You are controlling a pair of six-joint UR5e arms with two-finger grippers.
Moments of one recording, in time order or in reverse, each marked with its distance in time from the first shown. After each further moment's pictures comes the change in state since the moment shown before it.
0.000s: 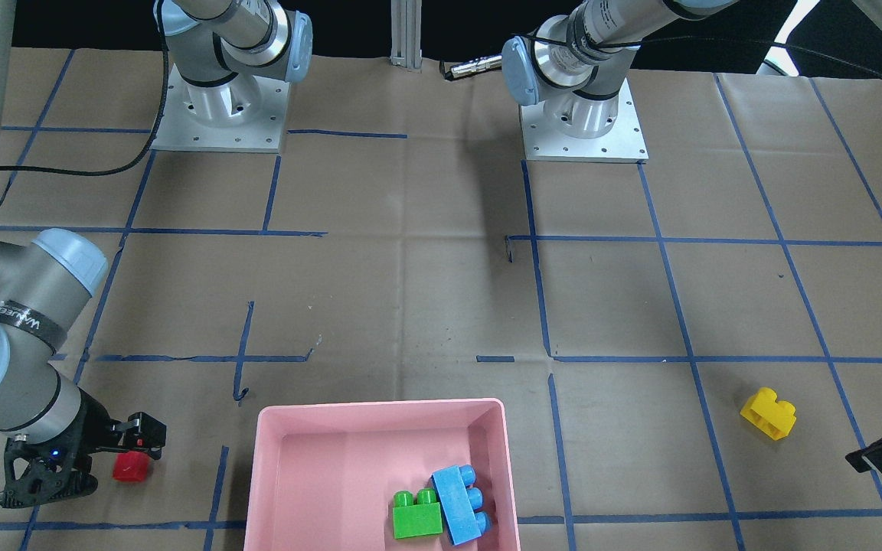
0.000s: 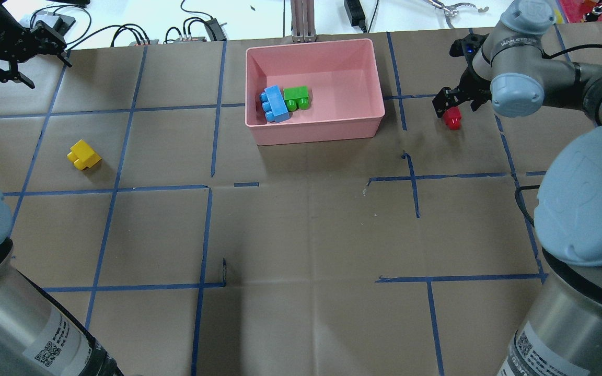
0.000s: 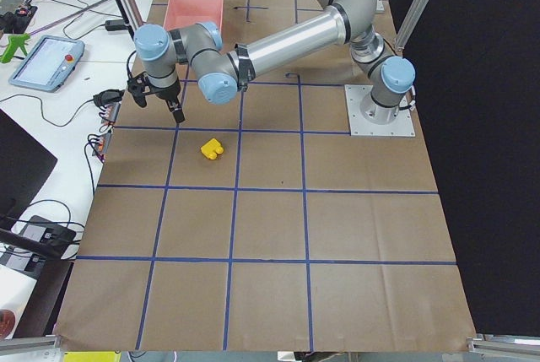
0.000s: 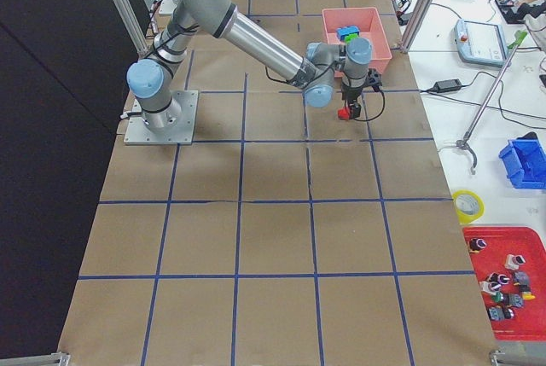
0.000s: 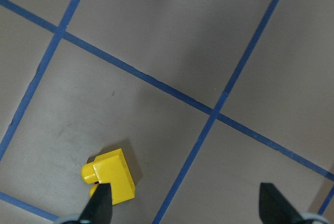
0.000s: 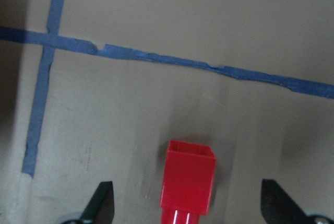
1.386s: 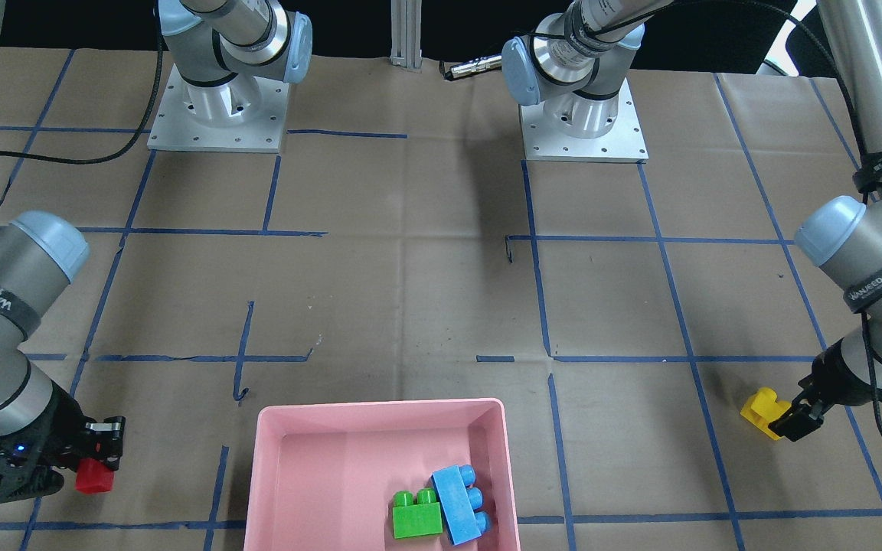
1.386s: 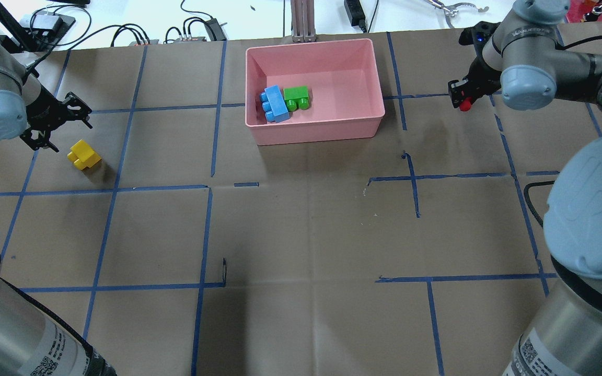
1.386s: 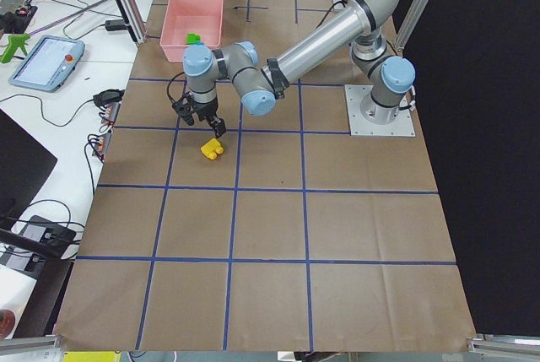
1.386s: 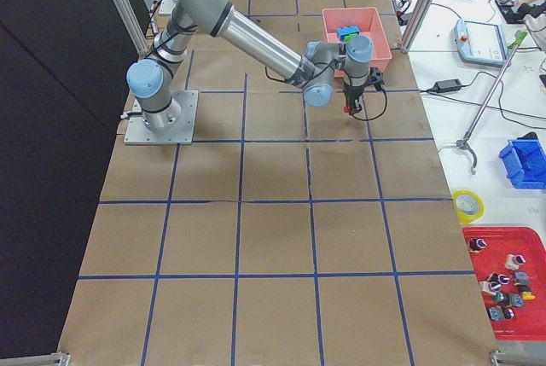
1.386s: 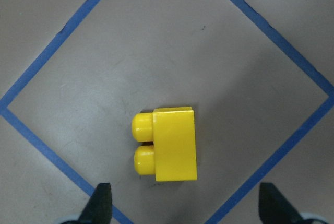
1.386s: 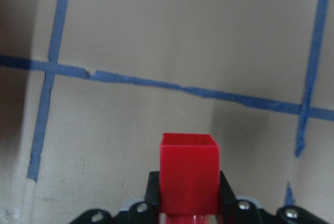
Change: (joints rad) left arm 0.001 0.049 -0.451 0.445 0.138 -0.168; right arm -0.011 -0.079 -0.030 0.012 -0.002 0.002
